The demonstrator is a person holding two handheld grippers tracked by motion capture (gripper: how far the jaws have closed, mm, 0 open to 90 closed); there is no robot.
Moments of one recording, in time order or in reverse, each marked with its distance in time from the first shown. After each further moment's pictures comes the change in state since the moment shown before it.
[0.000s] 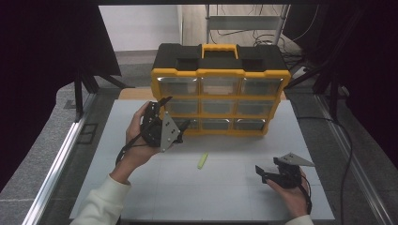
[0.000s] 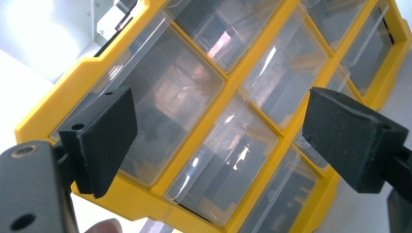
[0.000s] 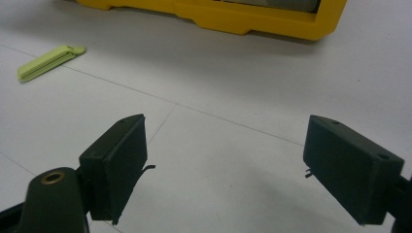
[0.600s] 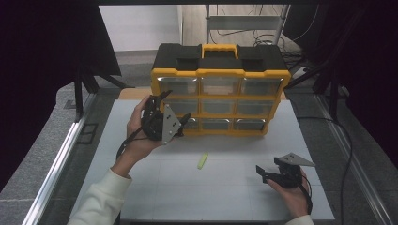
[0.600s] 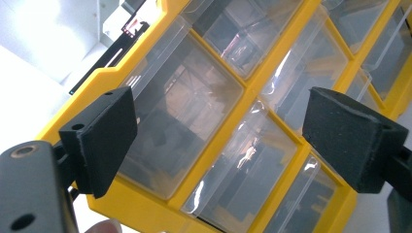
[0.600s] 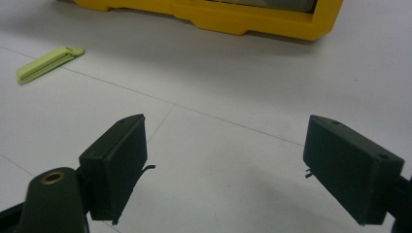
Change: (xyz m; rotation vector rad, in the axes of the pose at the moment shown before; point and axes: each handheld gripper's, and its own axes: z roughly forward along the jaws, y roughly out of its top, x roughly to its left) left arm 0.010 0.005 0.010 0.005 0.019 0.011; right arm -0.001 0.000 -0.001 -0.001 -0.006 0.006
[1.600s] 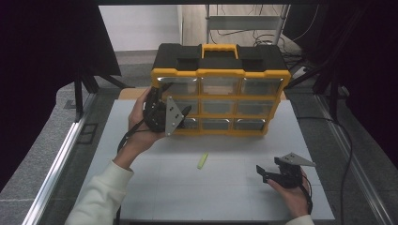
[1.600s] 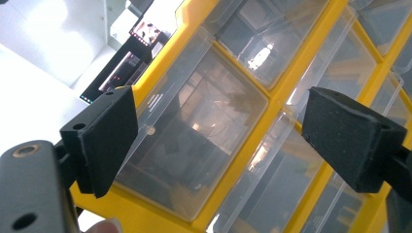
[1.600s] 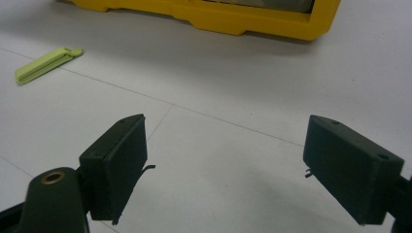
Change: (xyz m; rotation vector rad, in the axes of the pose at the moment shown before) left arm 0.012 0.008 0.013 0.006 0.030 0.027; right arm -0.001 0.000 0.000 -0.002 0.003 0.003
